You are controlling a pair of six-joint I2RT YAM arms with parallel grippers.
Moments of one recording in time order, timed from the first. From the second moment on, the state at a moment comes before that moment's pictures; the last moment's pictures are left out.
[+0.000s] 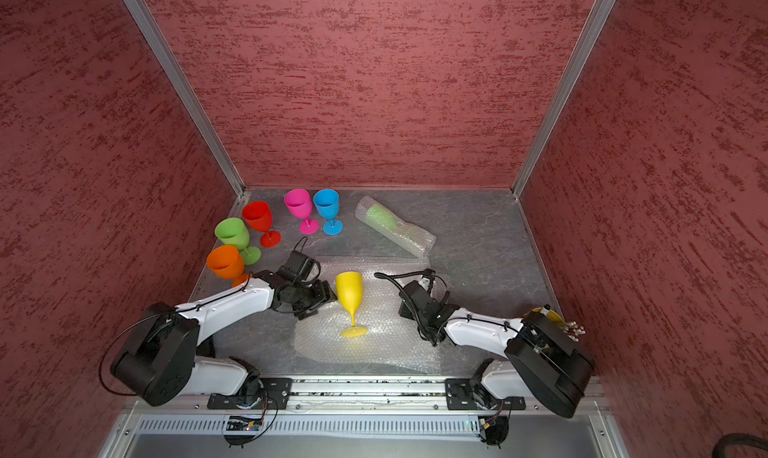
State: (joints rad) left arm -0.47 1.42 0.70 -0.49 0.26 -0.93; right arm 0.77 1.33 0.44 0.00 0.25 1.00
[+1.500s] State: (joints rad) left arm -0.66 1.96 1.64 -1.18 0.25 -0.71; right arm 0.69 1.02 0.54 -0.25 0.19 0.91
